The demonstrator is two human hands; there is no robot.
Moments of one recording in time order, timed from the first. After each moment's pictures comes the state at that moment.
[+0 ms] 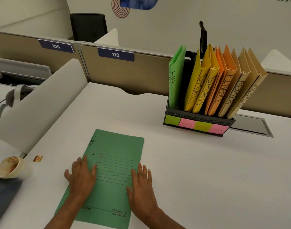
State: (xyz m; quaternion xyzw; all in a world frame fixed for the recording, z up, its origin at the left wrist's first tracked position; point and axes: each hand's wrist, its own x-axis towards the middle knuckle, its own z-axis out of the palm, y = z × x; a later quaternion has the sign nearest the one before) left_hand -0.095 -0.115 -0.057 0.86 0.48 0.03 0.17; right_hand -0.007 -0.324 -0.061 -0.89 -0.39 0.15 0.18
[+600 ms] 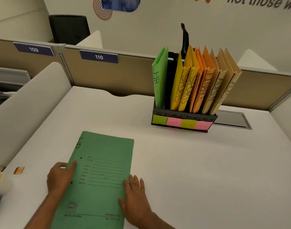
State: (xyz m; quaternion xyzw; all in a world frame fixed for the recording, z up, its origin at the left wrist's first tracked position) left_hand -0.085 -0.069 -0.047 0.72 0.58 0.12 0.37; right_hand -0.012 -0.338 -0.071 -0.88 -0.38 0.23 0.17
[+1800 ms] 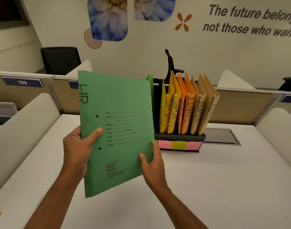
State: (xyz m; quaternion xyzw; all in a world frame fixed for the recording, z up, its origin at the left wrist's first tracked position) left_hand 0.057 -0.145 0.162 0.59 0.25 0.32 0.70; right_hand 0.137 -0.329 0.065 -0.80 -0.11 0.06 0.59
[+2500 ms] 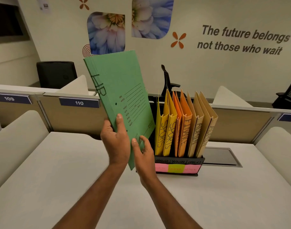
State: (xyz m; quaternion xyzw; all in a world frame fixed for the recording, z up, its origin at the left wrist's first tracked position) left_hand 0.213 -0.211 0.184 0.56 0.17 0.53 0.62; right_hand 0.228 -0.277 0.113 -0.69 -0.10 0.10 0.71
